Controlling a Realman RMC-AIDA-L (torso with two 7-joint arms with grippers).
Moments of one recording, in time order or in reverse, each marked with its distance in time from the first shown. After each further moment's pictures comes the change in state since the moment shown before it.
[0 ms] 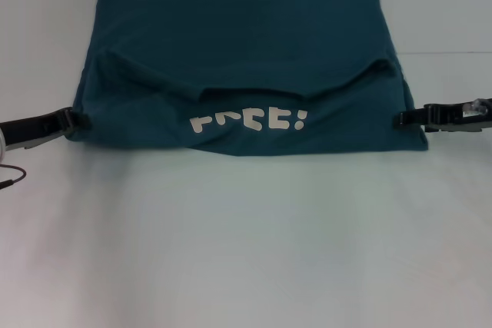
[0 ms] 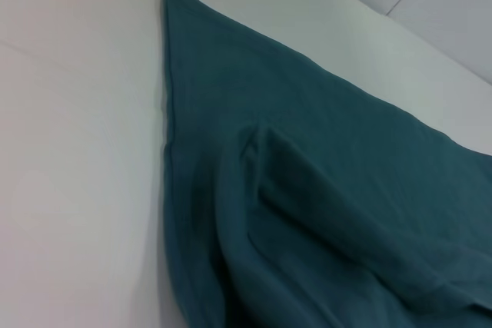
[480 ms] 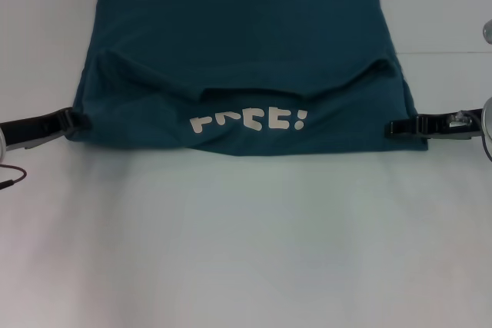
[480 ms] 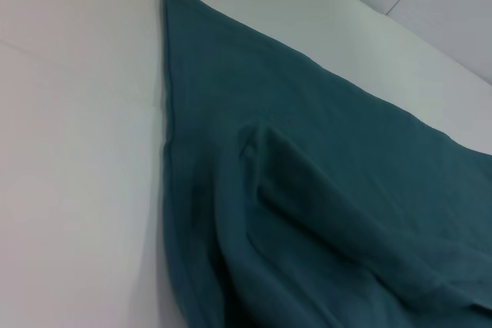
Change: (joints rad) left arm 0.000 -0.001 0.000 0.000 0.000 -0.001 0.001; right arm 0.003 0.031 -0.050 0.041 0.000 0.107 -0.002
